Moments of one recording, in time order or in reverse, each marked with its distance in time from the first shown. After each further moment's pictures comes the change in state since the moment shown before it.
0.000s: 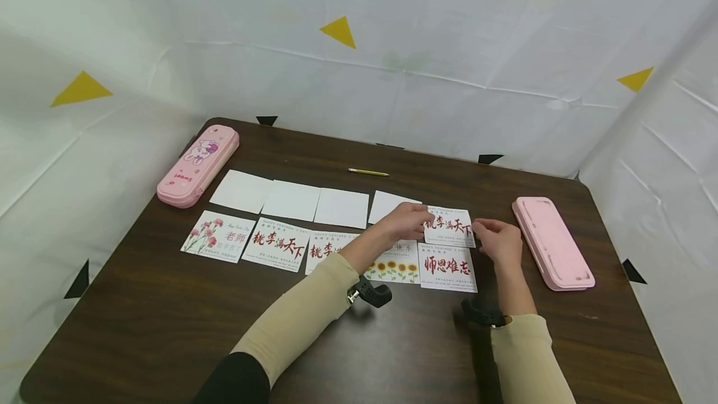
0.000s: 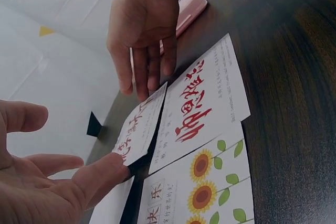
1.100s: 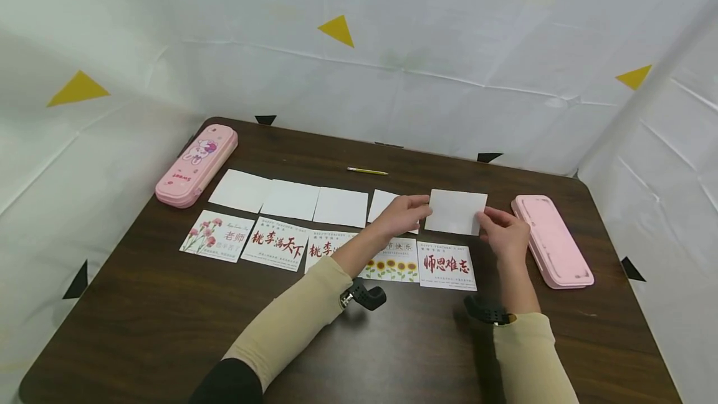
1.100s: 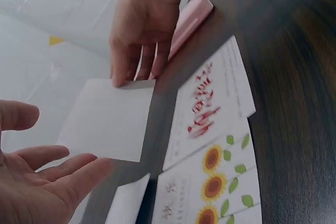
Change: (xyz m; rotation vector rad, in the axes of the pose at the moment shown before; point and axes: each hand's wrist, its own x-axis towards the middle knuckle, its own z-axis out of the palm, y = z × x) left_hand -0.017 0.003 -0.008 0.101 0.022 0.195; right_hand 0.002 -0.003 -0.007 0.228 0.100 -0.067
